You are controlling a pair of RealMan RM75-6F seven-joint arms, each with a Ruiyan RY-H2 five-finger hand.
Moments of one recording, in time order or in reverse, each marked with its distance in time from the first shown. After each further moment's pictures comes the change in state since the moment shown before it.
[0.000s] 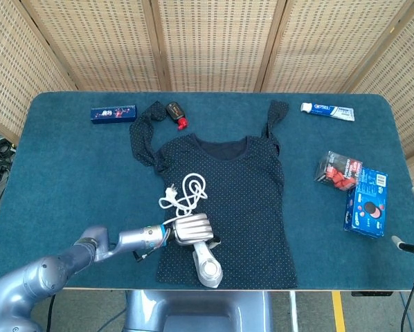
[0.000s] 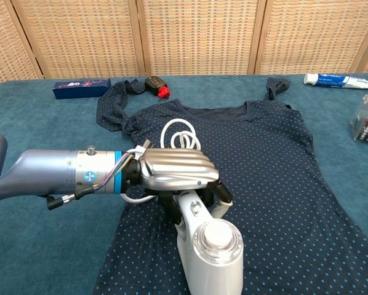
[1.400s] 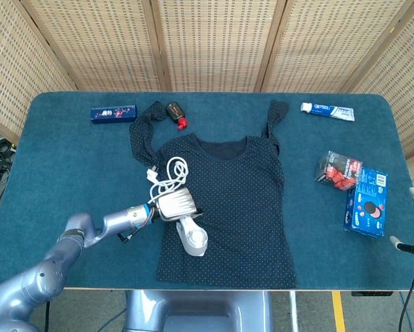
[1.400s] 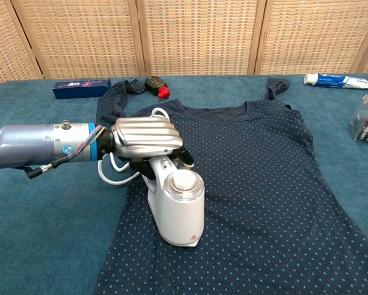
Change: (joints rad) left arm 0.072 -0.014 0.010 0.294 -0.021 0.065 0.041; right arm 0.002 -0.003 -0.002 -0.007 -0.003 0.001 -0.012
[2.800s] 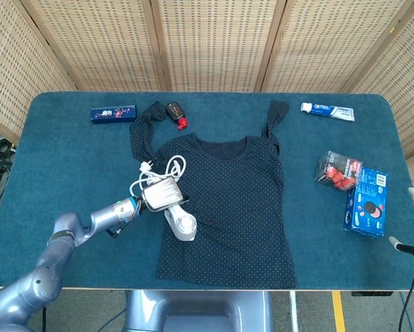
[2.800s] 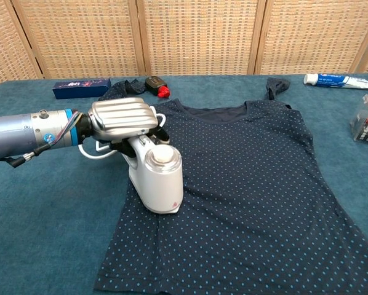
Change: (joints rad) left arm 0.073 -0.016 -0.031 0.153 -0.056 0.013 0.062; right arm -0.001 0.004 -0.005 -0.012 -0.012 0.005 0.000
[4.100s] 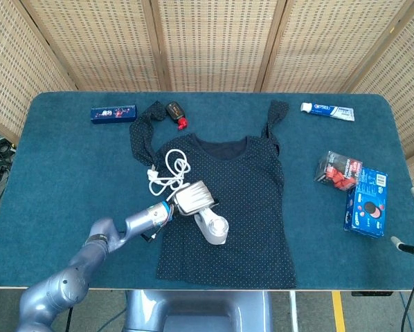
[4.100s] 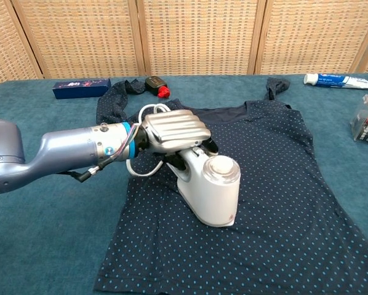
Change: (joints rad) left arm -0.132 -0.123 -0.054 -0.061 -0.051 -0.139 0.053; right arm -0.005 0.008 0.001 -0.001 0.001 0.003 0.014
